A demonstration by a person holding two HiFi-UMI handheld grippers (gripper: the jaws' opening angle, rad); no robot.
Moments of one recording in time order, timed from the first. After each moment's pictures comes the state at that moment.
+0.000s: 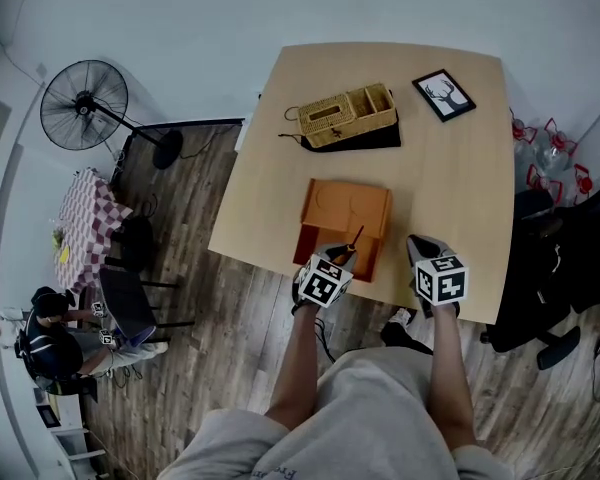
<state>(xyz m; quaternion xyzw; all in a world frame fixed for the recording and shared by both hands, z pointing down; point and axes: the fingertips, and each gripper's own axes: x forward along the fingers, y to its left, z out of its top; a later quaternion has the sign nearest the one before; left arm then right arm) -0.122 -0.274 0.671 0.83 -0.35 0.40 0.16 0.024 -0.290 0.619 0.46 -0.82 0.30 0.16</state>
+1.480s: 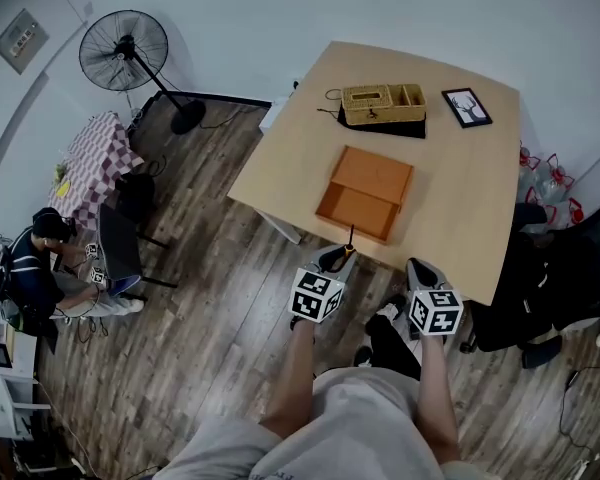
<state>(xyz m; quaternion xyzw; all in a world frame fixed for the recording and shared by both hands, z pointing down) -0.171 -0.124 0.588 0.84 -0.48 0.19 0.17 -0.020 -0.122 0.595 0.47 -0.84 0.25 0.12</state>
